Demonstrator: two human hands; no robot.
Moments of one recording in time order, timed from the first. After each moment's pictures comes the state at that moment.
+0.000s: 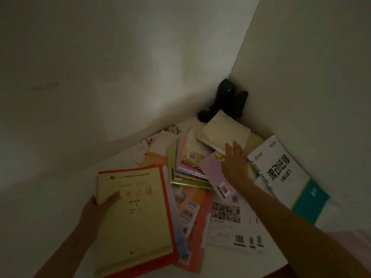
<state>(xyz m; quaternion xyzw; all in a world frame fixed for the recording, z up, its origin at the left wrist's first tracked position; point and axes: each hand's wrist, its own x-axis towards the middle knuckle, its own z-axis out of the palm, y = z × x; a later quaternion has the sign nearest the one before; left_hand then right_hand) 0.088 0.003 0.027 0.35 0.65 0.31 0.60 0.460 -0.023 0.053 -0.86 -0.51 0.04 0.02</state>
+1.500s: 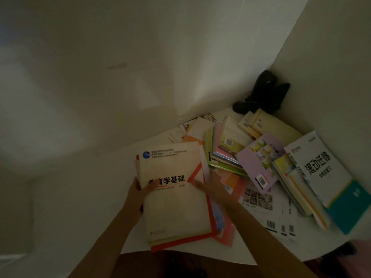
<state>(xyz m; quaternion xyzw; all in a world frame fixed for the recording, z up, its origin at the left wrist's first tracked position) 0.059 -0.039 0.028 0.32 0.53 0.39 0.69 0.280 -0.071 0.035 -0.68 -0.34 0.55 0.34</state>
